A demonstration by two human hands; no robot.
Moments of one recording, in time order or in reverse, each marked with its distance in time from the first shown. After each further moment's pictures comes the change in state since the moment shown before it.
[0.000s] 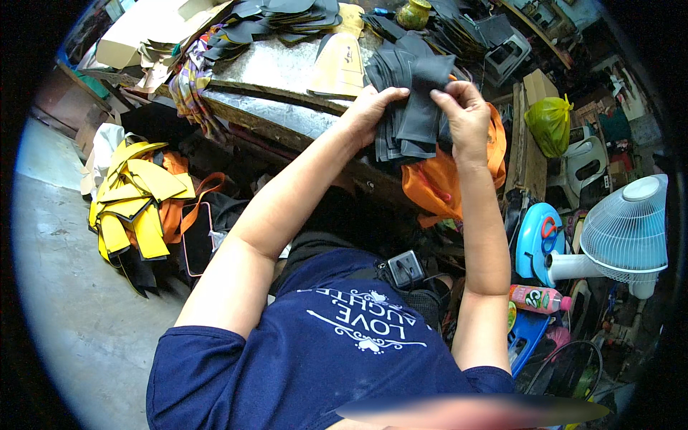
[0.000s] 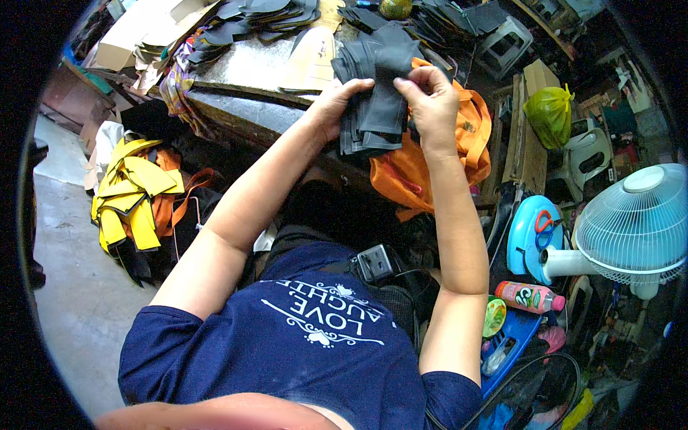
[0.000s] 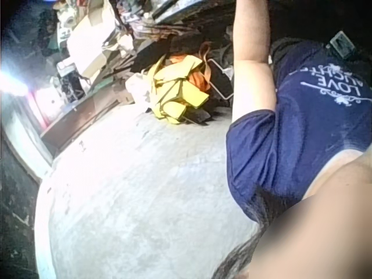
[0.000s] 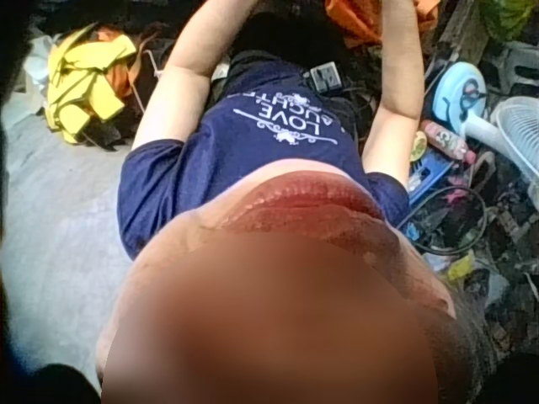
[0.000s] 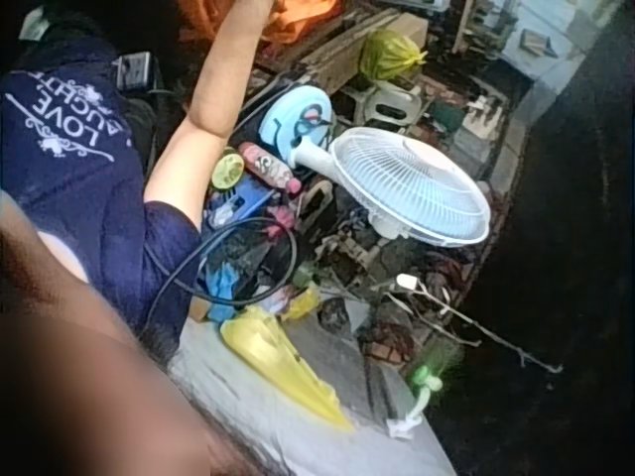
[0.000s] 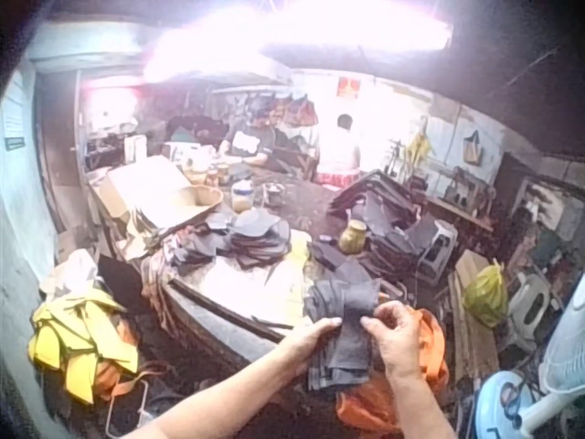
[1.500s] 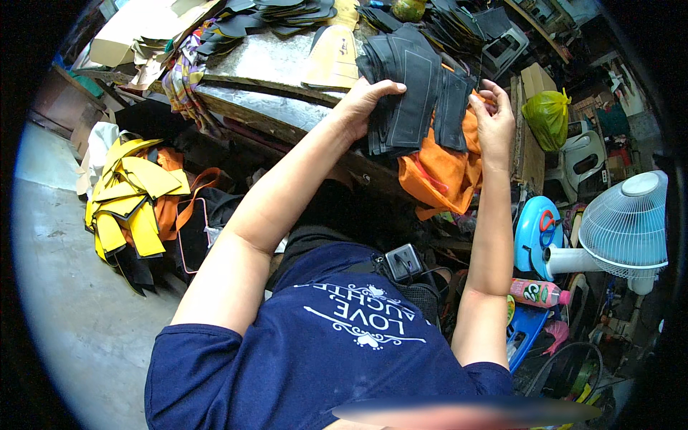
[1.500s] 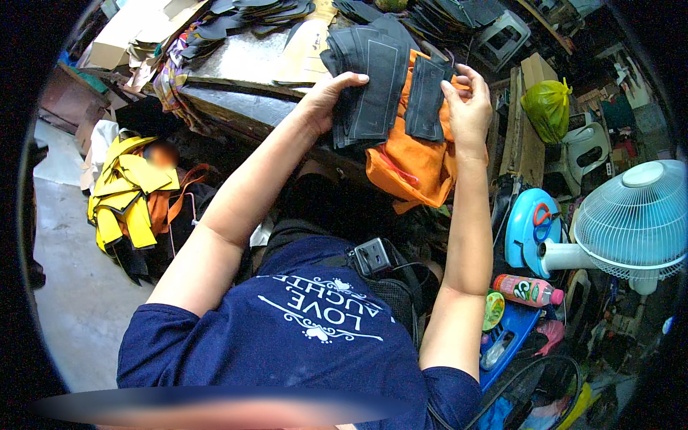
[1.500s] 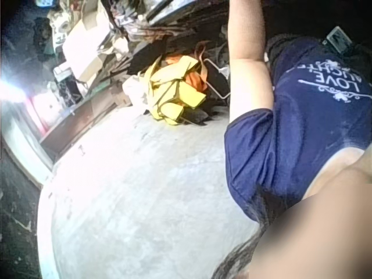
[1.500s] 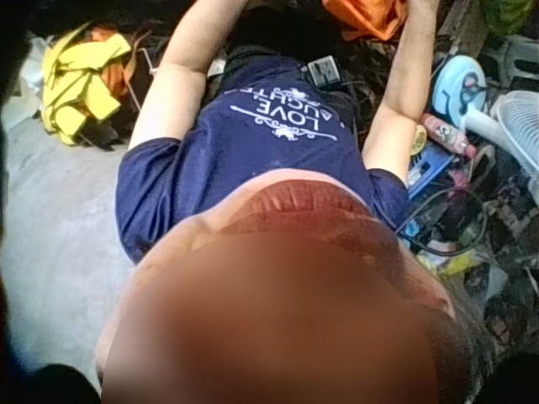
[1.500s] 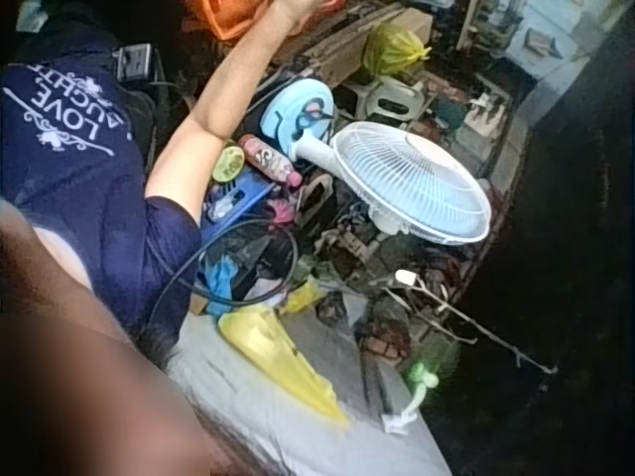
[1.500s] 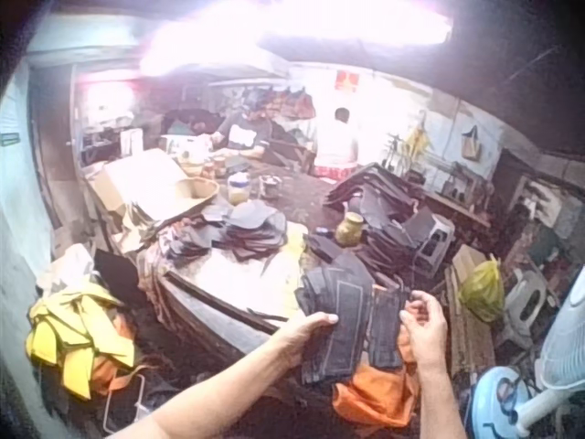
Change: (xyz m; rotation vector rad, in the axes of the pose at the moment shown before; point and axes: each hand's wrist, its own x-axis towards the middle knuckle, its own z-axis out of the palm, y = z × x) left_hand -0.006 0.006 0.003 0.102 0.004 0.016; right_hand 0.006 0.008 -0.060 -0.496 0.191 -0.108
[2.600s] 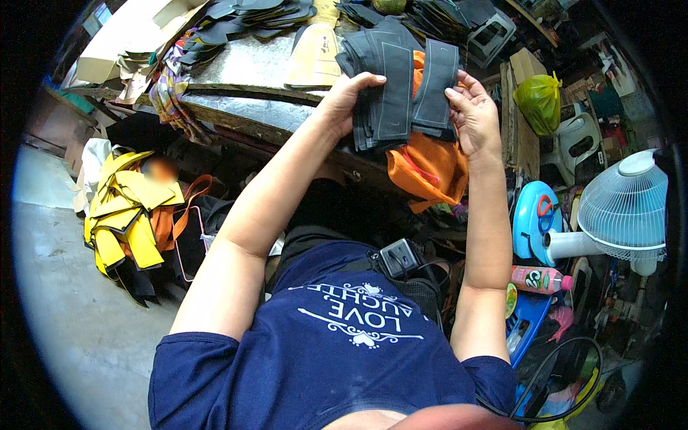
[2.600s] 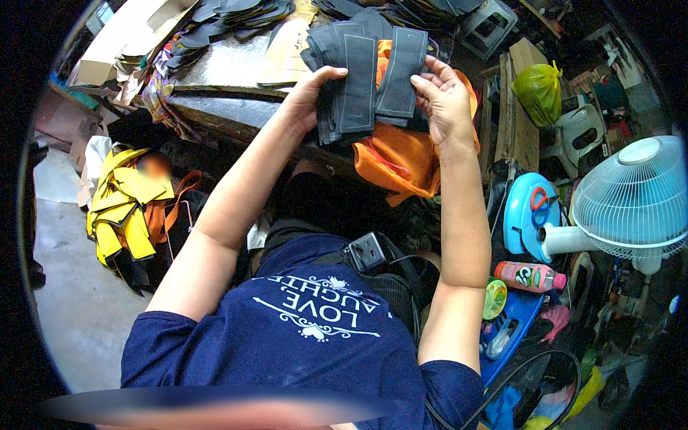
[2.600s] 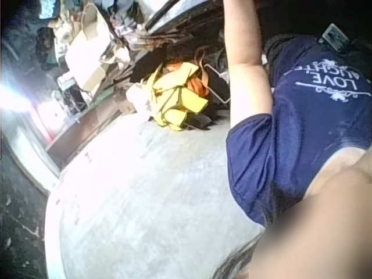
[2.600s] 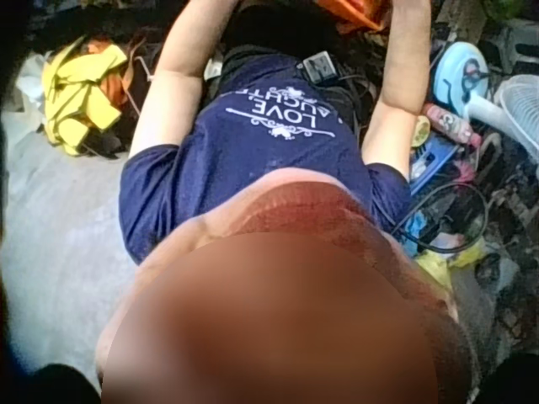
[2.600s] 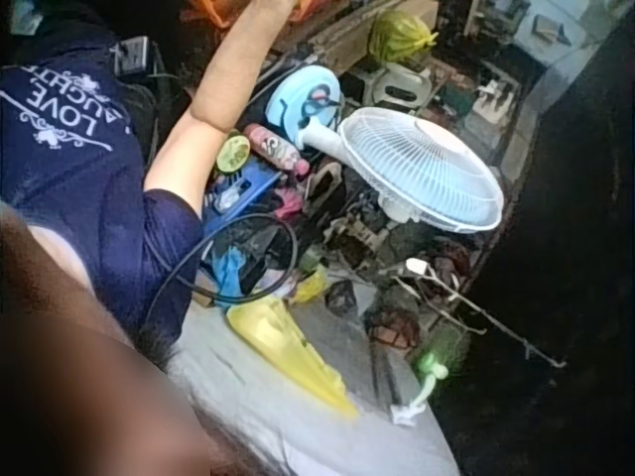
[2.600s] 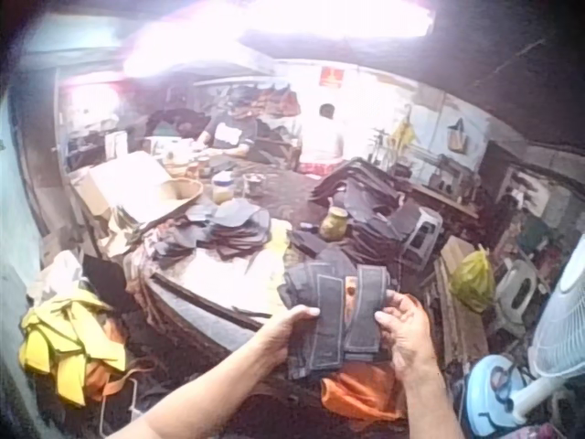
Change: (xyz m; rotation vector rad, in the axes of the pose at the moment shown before) left_hand 0.003 -0.003 -0.005 -0.093 0.002 -0.041; right_hand -0.016 -0.024 -0.001 0.767 -0.216 0.438
